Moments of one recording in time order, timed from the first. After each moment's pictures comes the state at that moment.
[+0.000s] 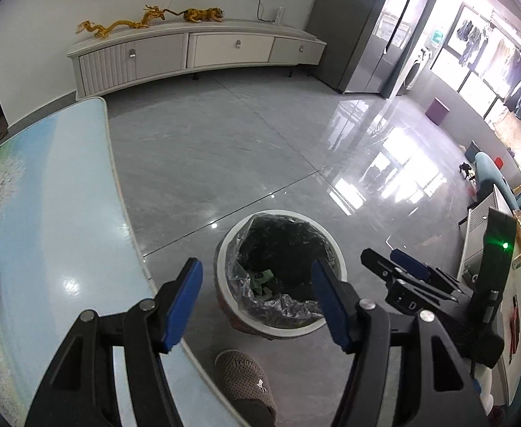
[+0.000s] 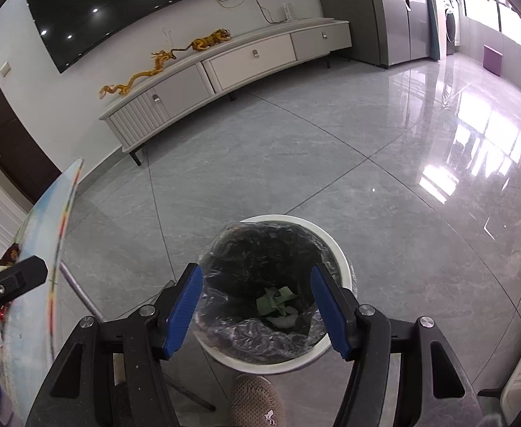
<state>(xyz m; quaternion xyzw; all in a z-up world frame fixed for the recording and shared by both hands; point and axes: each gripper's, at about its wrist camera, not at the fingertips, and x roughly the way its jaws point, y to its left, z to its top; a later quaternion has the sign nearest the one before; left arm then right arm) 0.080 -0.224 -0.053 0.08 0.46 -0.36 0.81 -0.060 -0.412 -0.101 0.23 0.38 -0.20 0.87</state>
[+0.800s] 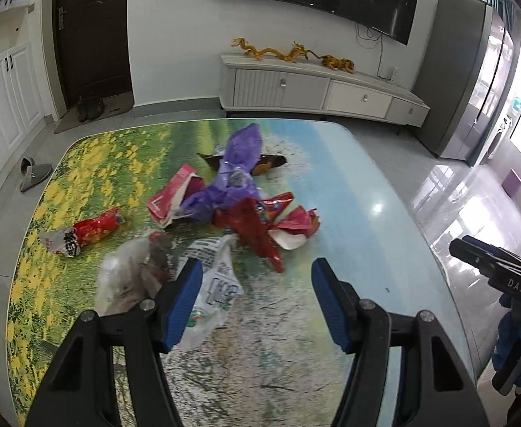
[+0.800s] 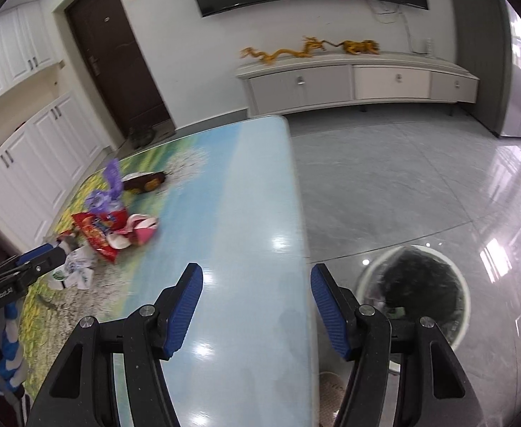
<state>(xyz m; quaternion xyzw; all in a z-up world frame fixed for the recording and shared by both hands) 0.116 0.097 -0.028 0.02 0.42 -0.17 0.89 0.021 -0.197 -0.041 0.12 0.40 0.00 0.91</state>
